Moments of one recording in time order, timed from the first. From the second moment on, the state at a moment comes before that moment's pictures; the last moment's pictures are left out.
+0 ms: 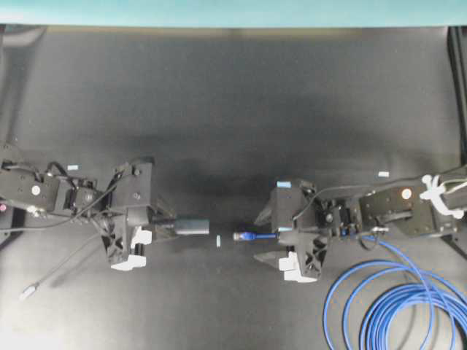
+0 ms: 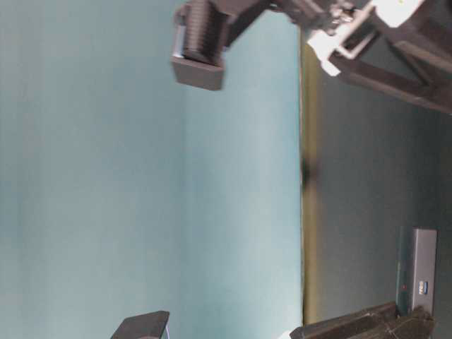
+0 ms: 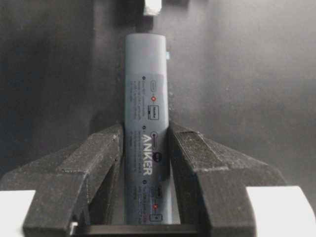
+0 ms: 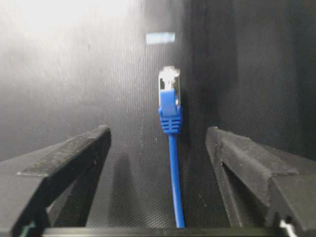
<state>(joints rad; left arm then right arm) -0.08 -0.10 0.95 0.04 -0.30 -0.18 0.17 0.18 0.80 0.04 -0.25 0.11</state>
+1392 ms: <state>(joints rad) -0.07 -0.09 0.84 0.04 -0.16 -0.10 0.11 0.13 0.67 0.03 -0.06 0.11</state>
